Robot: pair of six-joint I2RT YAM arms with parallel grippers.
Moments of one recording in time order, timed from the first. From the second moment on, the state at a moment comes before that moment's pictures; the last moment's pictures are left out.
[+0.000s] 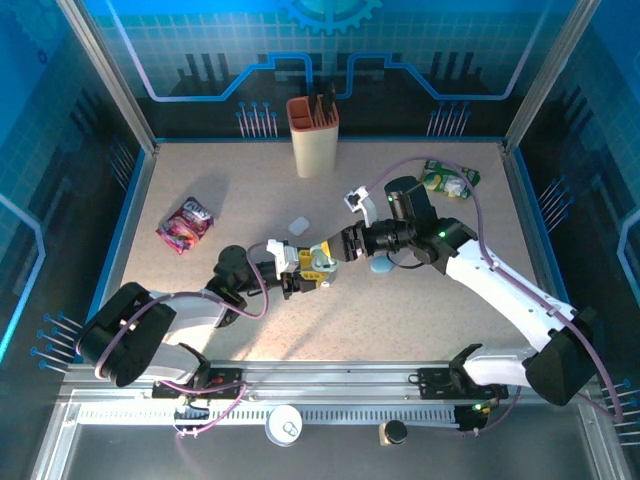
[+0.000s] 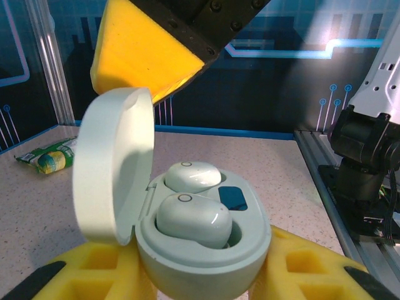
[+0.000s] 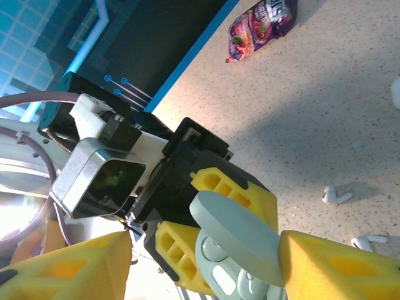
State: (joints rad) left arm -0.52 1.39 0.33 1.11 0.81 -0.01; right arm 0.60 1.26 1.10 -0.46 -0.68 0.36
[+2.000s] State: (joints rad) left arm -0.52 1.37 0.34 1.15 0.78 -0.08; right arm 0.39 1.16 0.65 -0.01 -0.74 0.93
